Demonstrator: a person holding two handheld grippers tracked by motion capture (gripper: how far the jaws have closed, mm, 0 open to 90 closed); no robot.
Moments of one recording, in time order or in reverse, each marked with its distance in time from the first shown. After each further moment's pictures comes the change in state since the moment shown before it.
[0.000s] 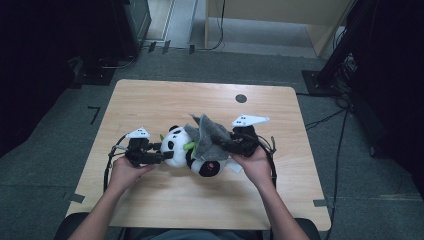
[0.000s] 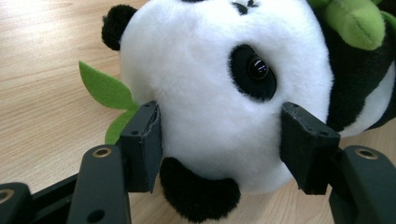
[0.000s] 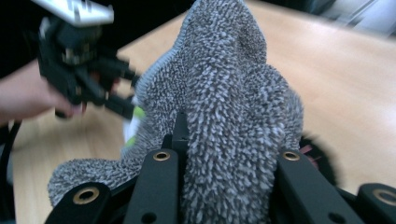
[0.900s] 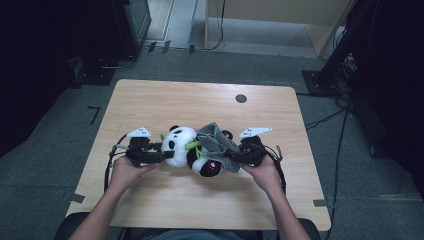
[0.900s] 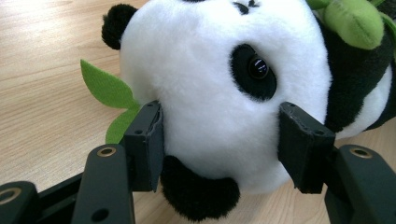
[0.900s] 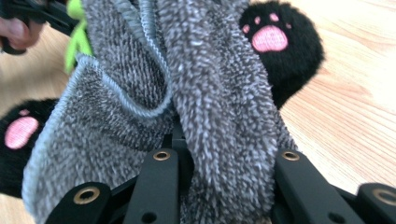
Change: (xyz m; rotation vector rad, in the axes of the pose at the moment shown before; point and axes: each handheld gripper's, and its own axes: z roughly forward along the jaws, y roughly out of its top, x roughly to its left) left arm -0.002 0.003 0.001 0.011 0.005 -0.007; right arm -0.034 -0.052 0.004 0.150 -0.017 0.048
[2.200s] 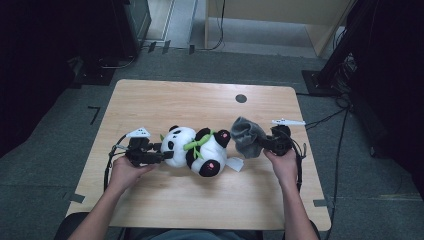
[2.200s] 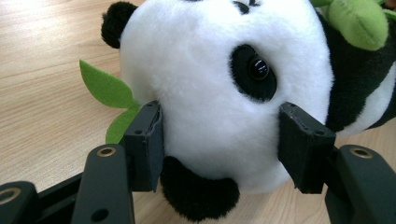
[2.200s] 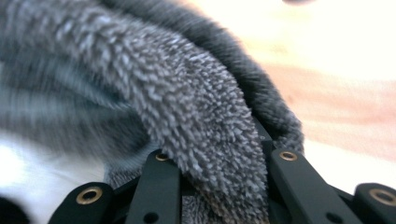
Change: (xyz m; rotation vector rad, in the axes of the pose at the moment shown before) left arm 0.002 -0.002 0.000 0.003 -0.003 0.003; right arm -0.072 -0.013 -0.041 -0.113 -0.202 0.307
